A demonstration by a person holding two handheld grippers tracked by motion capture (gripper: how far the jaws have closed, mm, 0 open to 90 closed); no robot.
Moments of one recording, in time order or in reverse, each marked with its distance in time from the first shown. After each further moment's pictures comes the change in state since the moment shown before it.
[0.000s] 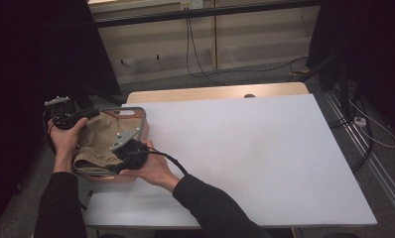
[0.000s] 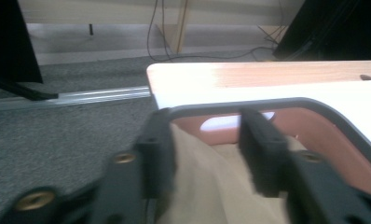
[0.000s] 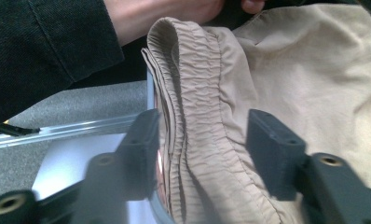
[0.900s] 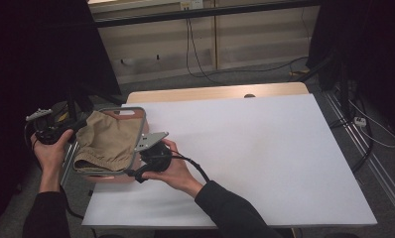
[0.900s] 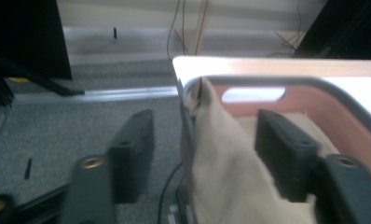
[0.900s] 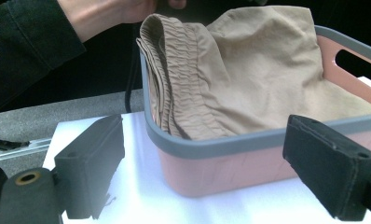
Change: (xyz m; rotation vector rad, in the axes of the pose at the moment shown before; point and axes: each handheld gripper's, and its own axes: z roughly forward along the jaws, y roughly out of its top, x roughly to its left) left arm 0.006 -0.027 -0.050 -0.025 0.066 -0.014; right arm 0.002 -0.030 -0.055 -0.067 -0.066 0.036
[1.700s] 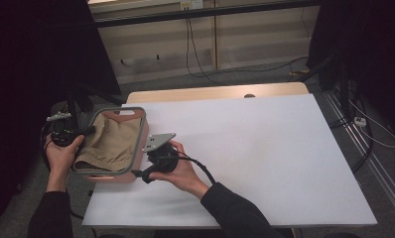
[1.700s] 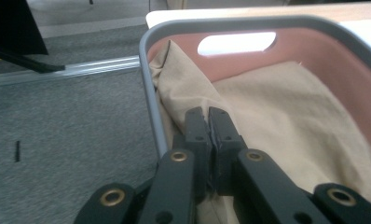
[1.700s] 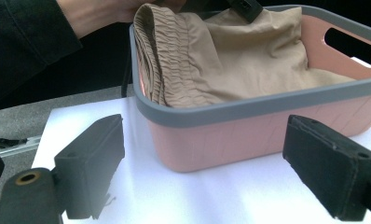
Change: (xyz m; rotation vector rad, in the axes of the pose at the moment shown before) left arm -0.018 -0.012 0.029 0.159 -0.039 0.081; right arm -0.005 -0.014 -0.010 0.025 -0.019 0.028
